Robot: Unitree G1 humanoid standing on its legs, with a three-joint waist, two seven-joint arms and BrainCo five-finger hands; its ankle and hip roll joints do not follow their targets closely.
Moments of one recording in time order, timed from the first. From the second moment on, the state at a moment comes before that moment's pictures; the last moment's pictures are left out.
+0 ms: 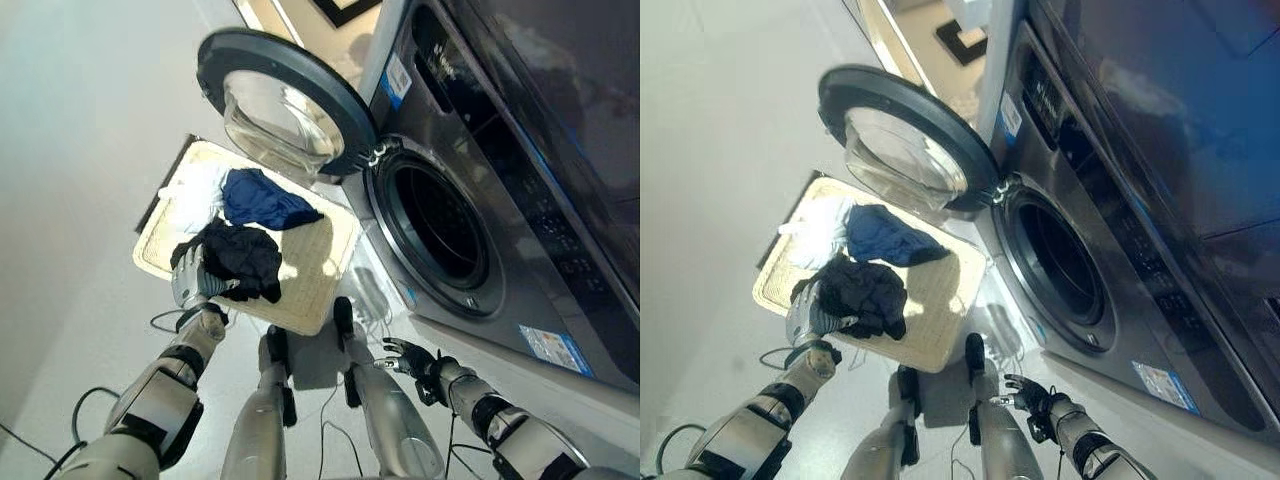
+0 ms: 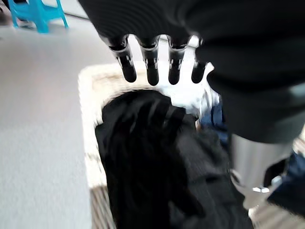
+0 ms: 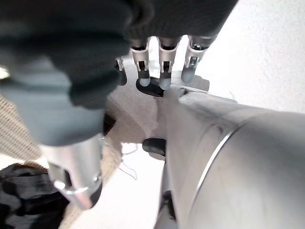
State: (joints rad) left arm -0.76 0.42 -0.44 1.29 0.16 -0.04 0.62; right arm -0.45 -0.25 0.53 1.17 0.39 -0.08 0.27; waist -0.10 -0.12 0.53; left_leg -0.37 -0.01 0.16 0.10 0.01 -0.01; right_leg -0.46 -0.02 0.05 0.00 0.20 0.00
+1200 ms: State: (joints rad) left arm -1.02 0.70 -0.67 1.02 0.23 0.04 0.76; right arm -0.48 -0.41 0.59 0.37 0.78 -0.17 0.14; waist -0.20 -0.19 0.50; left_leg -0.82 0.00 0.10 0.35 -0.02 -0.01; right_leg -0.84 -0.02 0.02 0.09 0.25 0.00
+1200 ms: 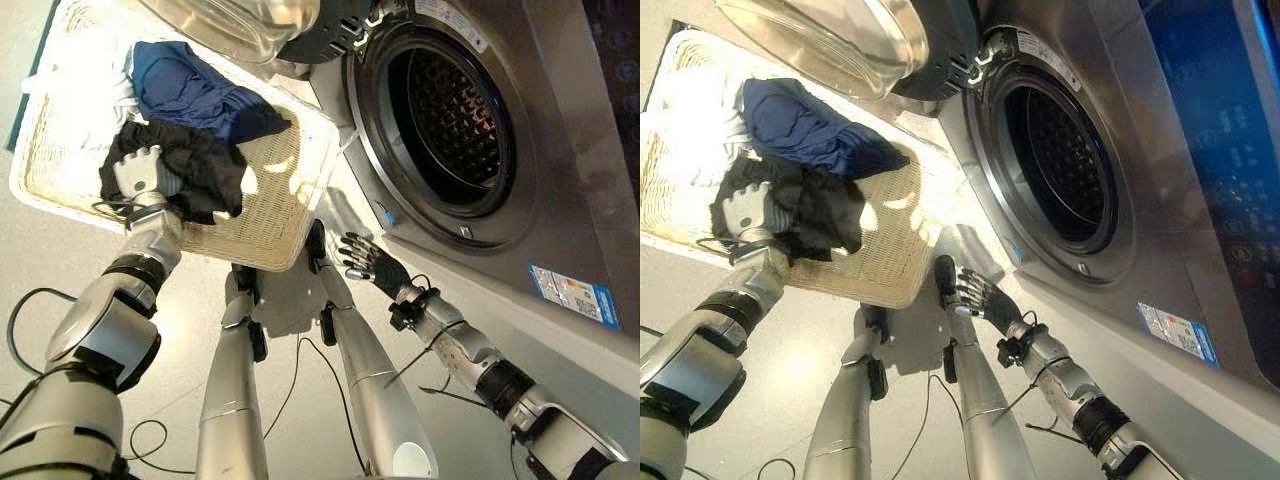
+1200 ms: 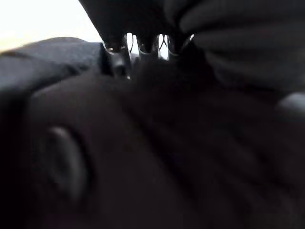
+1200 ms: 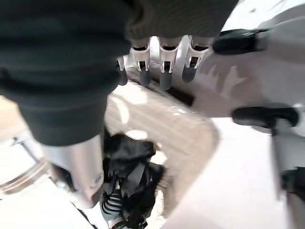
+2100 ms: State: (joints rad) left arm -0.39 0.66 -0.25 0.02 -0.01 -0.28 0.46; right arm -0.61 -0.34 0.46 0.30 0.39 -0.10 0.00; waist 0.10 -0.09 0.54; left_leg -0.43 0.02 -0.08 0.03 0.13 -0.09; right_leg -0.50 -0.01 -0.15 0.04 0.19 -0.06
